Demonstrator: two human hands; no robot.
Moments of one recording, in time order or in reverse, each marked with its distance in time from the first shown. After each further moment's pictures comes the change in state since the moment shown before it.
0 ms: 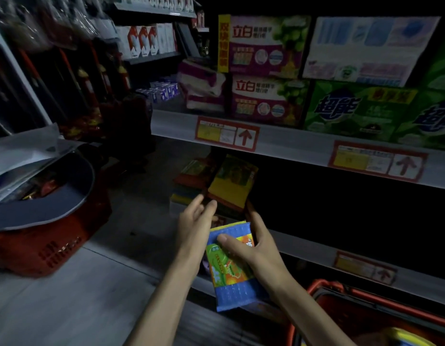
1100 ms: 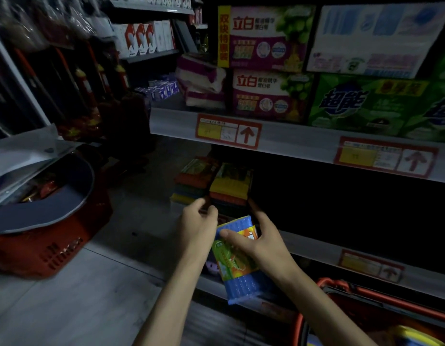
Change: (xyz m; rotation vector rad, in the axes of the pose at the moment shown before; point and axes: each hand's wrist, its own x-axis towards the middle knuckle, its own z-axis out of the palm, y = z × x) left_hand 0.014 -0.003 0.006 0.362 0.108 0.045; right_hand 0.015 0.001 -0.011 -0.216 0.092 0.017
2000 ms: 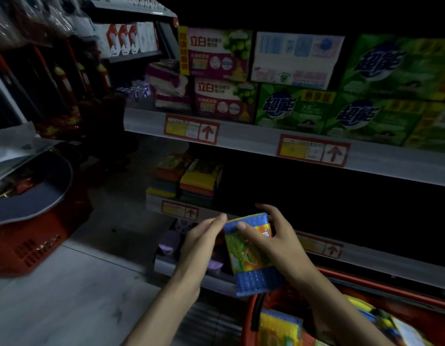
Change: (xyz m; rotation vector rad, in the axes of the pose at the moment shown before) left_hand -0.102 0.009 0.017 -0.386 -0.390 -0.124; right_hand -0.061 -0.014 -0.079 -0.251 0.141 -0.068
